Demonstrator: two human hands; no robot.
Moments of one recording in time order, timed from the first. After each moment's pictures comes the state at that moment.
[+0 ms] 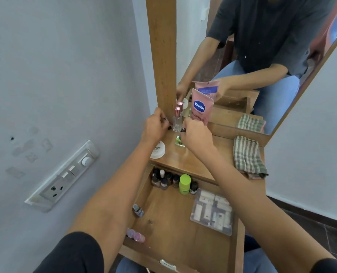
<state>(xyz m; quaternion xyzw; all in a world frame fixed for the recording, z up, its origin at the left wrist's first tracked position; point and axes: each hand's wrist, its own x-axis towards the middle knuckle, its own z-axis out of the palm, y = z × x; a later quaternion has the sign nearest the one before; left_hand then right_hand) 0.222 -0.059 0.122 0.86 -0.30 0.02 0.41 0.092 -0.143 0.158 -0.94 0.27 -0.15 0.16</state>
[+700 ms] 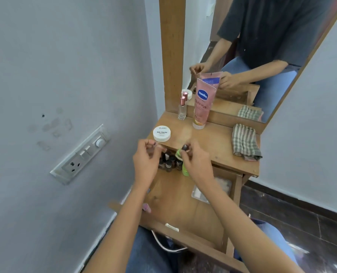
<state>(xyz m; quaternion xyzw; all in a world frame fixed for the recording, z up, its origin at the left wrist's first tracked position) 0.075 0.063 0.108 0.78 -0.13 0.00 0.61 -0.009 -0.067 0.102 -0.86 0.19 -0.28 0.38</state>
